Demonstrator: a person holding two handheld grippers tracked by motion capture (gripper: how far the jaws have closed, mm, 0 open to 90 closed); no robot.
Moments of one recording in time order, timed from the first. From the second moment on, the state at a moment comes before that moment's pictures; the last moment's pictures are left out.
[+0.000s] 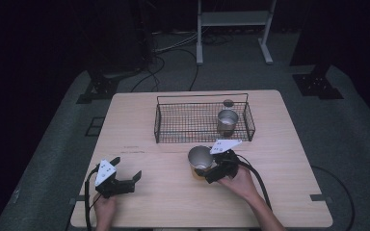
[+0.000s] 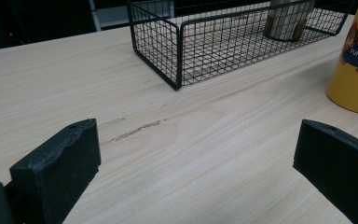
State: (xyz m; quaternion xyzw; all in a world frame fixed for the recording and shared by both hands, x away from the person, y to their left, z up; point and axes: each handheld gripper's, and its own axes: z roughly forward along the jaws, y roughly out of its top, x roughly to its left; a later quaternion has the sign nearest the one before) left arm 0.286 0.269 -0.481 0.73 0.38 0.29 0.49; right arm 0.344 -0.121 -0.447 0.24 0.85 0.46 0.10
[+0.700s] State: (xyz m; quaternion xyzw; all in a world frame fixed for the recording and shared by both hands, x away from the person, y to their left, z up) left arm 0.286 0.269 -0.481 0.73 0.39 0.29 0.49; right arm 0.350 -0.123 -0.438 0.22 0.86 0.44 0.09
